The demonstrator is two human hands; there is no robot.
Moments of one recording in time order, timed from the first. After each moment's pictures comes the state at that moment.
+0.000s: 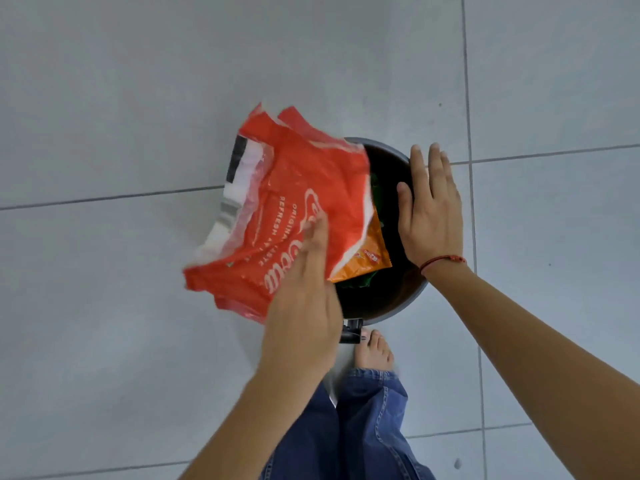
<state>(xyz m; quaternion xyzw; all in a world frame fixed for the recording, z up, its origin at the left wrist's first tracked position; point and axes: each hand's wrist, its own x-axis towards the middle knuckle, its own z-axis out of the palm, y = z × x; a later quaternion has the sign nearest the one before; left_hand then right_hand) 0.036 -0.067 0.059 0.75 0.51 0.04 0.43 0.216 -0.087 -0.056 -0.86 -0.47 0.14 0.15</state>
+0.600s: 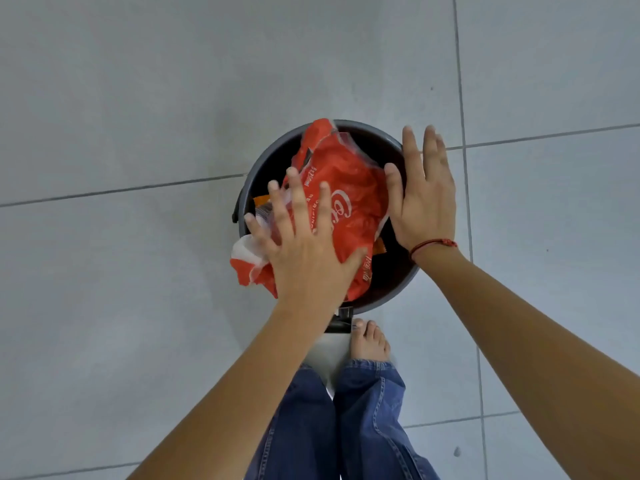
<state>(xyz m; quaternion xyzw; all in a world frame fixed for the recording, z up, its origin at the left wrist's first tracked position) 0.061 -0.064 -0.017 0.84 0.50 -0.11 0.17 0.218 -0.087 -0.059 -0.87 -0.44 0.15 0.18</state>
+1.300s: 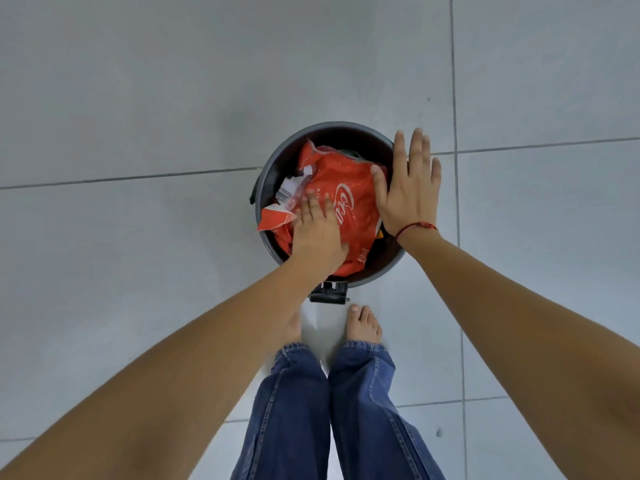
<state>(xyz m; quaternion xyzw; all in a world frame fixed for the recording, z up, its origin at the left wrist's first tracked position) 0.068 -0.055 -0.030 0.81 0.44 -0.29 0.26 0.209 -0.084 -0.040 -0.87 -0.46 0.16 0.06</state>
